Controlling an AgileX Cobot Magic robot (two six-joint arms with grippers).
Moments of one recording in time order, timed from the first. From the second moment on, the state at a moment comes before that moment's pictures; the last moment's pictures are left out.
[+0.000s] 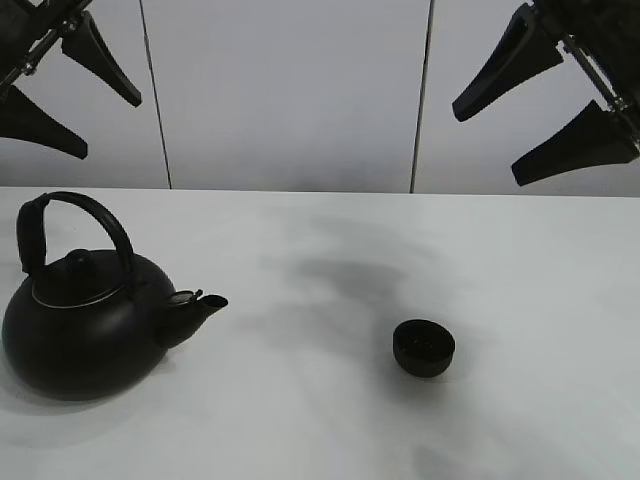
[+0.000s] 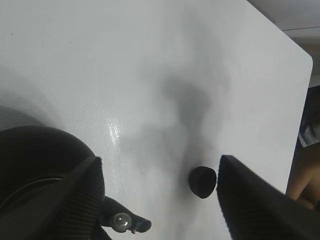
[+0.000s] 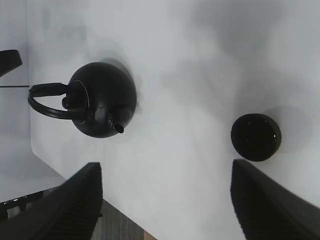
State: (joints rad) left arm -0.05 1.77 -1.33 -0.79 0.90 0.10; right arm -0.02 1.58 -1.12 0.86 1.02 -0.42
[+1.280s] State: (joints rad) left arm -0.05 1.77 -1.33 -0.79 0.90 0.10; right arm 0.43 1.76 -1.56 0.02 1.24 -0.08
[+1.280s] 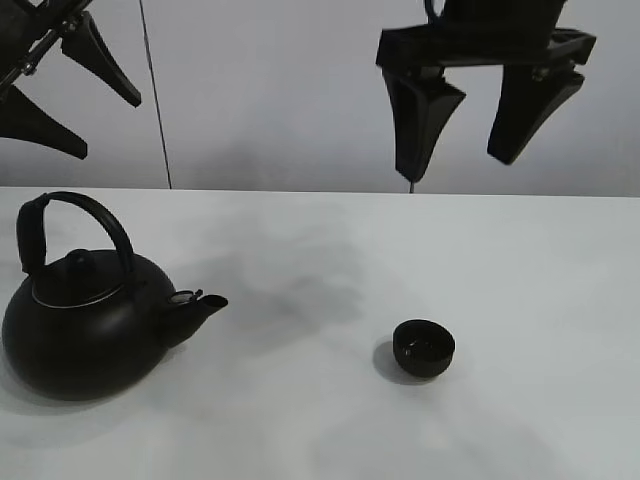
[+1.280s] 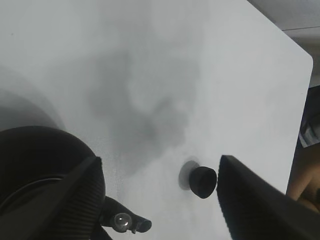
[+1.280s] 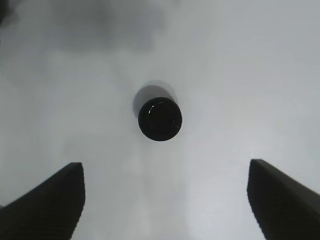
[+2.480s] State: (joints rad) left arm -0.05 1.77 -1.33 -0.79 0.90 0.10; right arm 0.43 1.94 -1.28 0.08 0.87 -0.07
